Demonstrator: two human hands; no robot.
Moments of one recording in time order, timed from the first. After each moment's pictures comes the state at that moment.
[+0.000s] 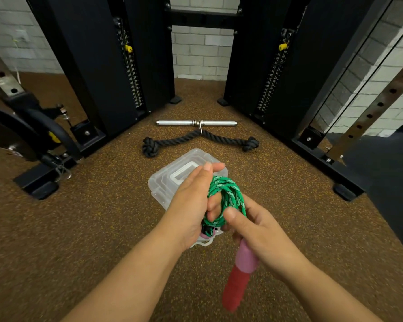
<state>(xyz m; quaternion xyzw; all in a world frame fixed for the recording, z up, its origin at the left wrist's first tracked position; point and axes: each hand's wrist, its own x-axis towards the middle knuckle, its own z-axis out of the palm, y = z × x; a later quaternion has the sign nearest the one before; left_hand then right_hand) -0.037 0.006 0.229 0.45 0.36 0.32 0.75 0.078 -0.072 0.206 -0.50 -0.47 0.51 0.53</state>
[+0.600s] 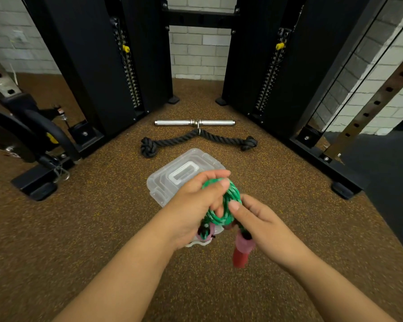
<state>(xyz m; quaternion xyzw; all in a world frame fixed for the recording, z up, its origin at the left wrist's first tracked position) -0.040 0.008 0.231 0.50 0.36 0.26 0.74 0.094 -0.072 0.197 -0.57 -0.47 0.49 0.46</state>
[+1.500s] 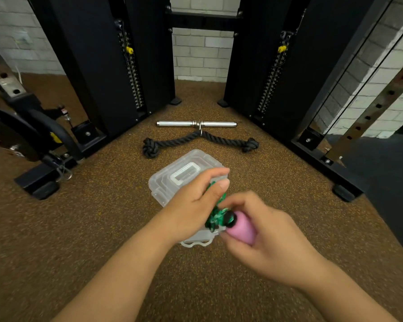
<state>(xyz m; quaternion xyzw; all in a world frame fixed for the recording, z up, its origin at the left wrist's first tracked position) -0.055 0.010 0.236 0.73 0.35 0.22 0.54 0.083 -0.092 0.240 -0.62 -0.71 0.17 0.27</state>
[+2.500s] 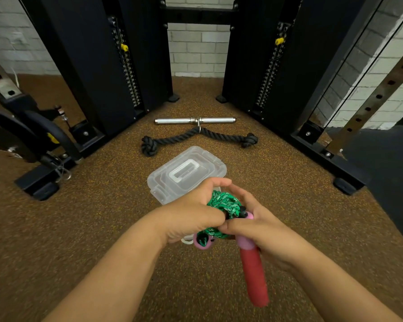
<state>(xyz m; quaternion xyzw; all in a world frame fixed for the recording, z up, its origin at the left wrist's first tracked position) -0.046 0.014 0.222 0.63 0.33 0.05 0.69 0.094 -0.076 0.205 -0.57 -0.36 0.60 0.43</state>
